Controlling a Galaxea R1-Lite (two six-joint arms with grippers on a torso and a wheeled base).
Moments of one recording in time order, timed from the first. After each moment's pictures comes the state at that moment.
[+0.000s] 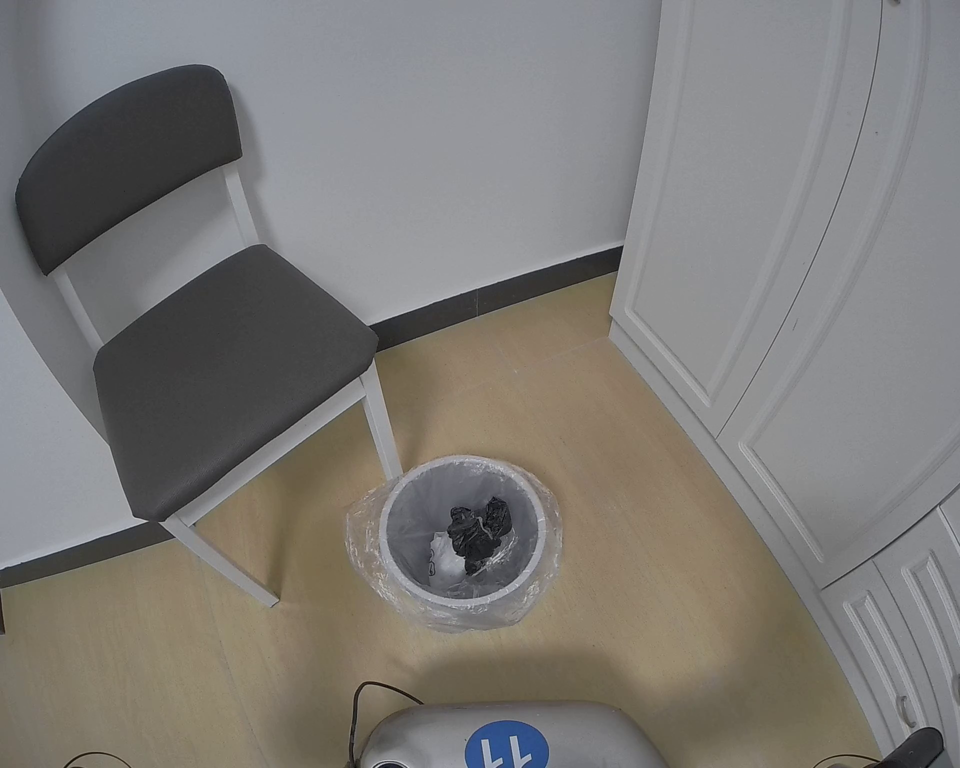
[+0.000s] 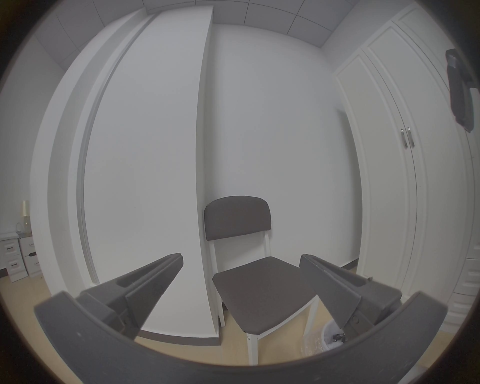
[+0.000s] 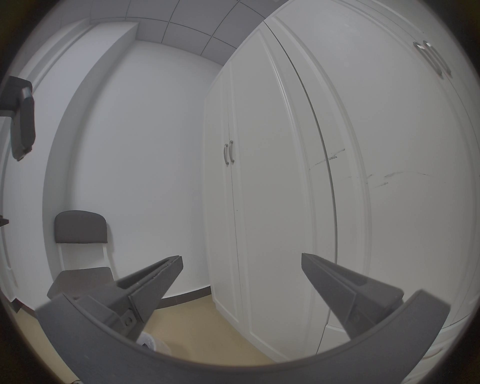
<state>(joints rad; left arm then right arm) -0.07 0.21 -0.26 -0.36 0.32 0.09 0.07 0.20 -0.14 -0.59 -0.27 -0.01</state>
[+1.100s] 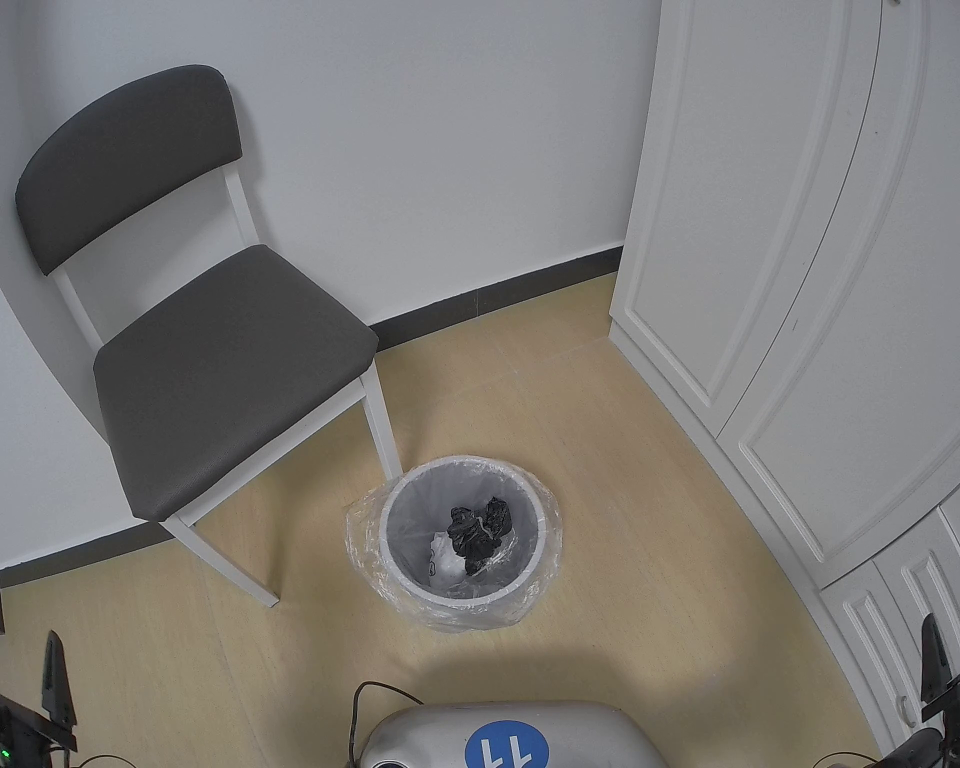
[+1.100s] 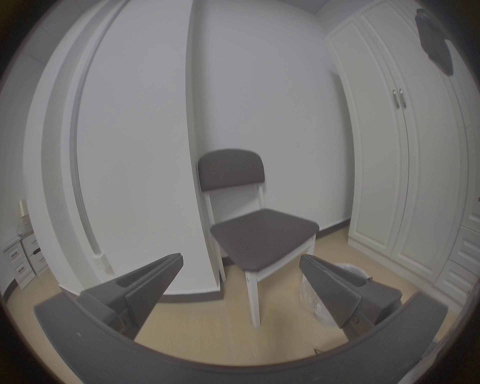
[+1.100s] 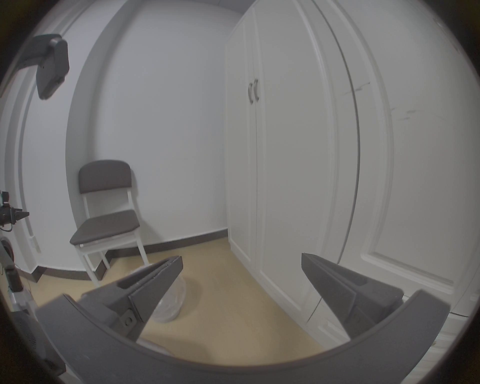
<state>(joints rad) -0.01 0.02 -0.03 -0.13 0.24 0.05 0.00 0.01 -0.02 -0.17 -0.06 0.00</state>
